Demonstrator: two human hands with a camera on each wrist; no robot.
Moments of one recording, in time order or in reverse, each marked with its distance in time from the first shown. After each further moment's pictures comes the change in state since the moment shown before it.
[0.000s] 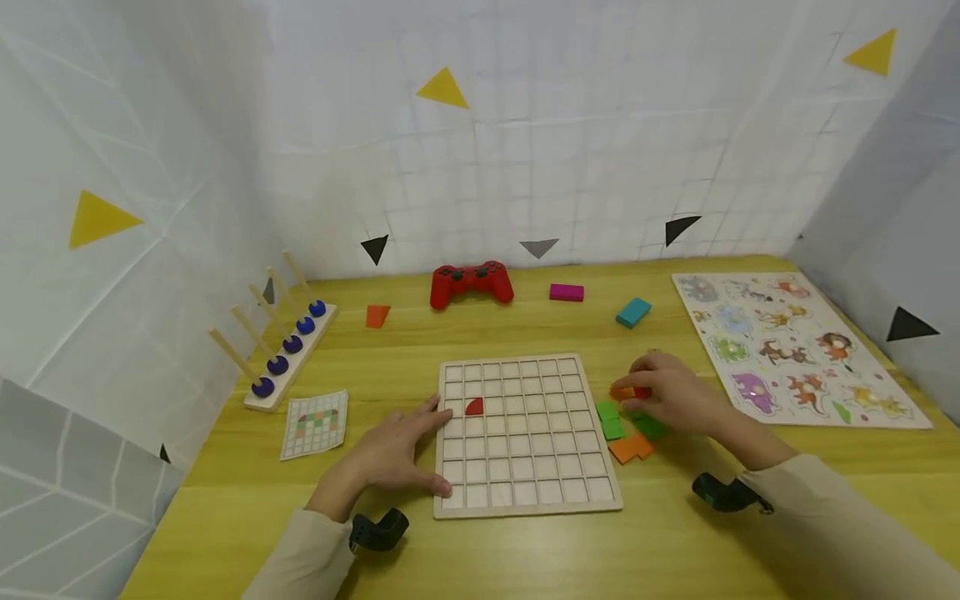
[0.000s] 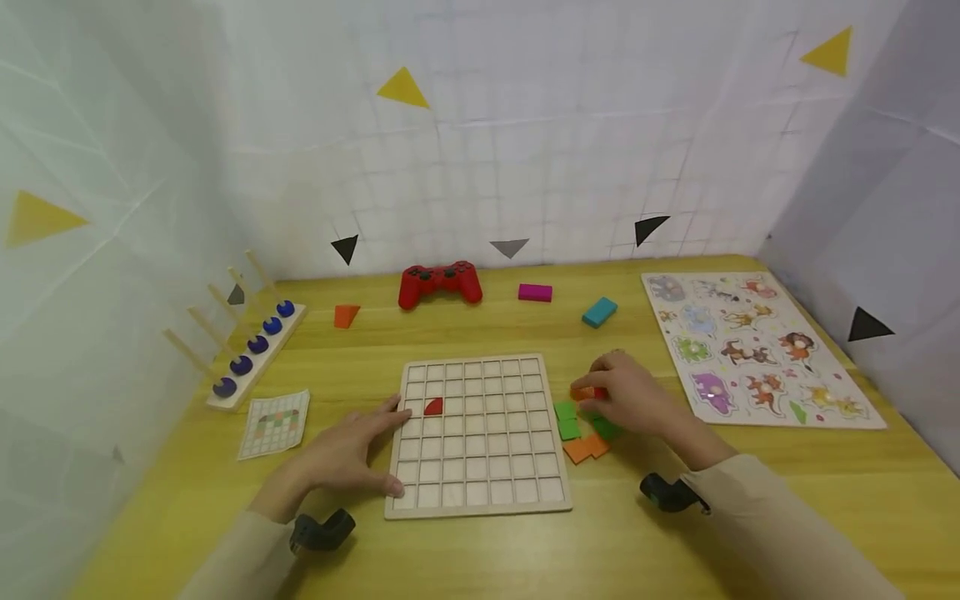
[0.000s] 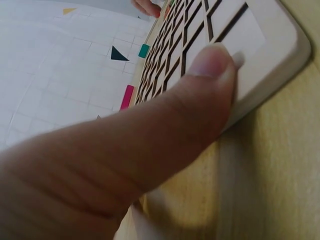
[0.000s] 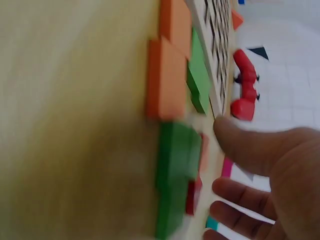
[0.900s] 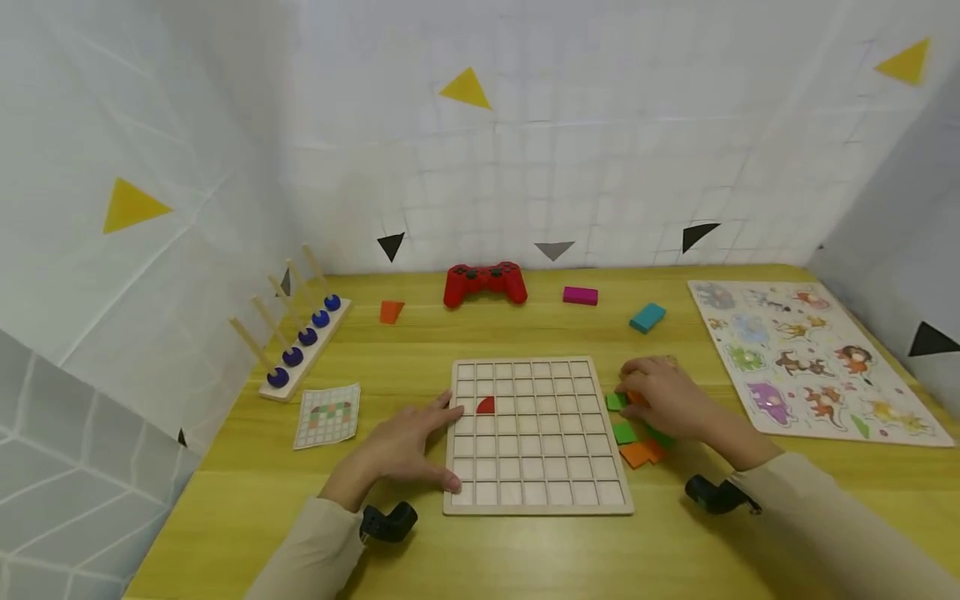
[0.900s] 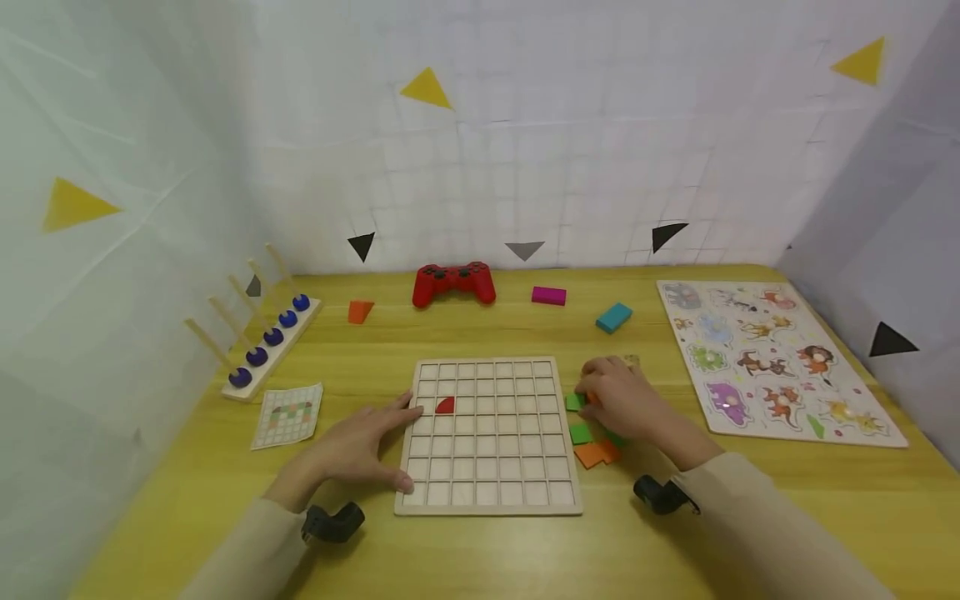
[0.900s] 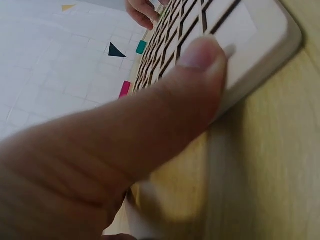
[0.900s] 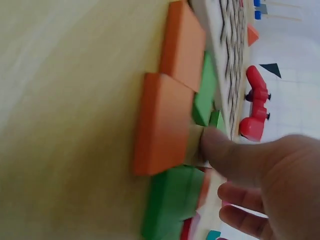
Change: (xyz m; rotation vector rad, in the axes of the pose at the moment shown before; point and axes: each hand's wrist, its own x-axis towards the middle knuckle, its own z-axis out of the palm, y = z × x) left_hand 0.002 0.000 -0.001 0.017 -0.004 0.004; right_hand 0.016 -0.012 0.006 -0.069 -0.070 0.000
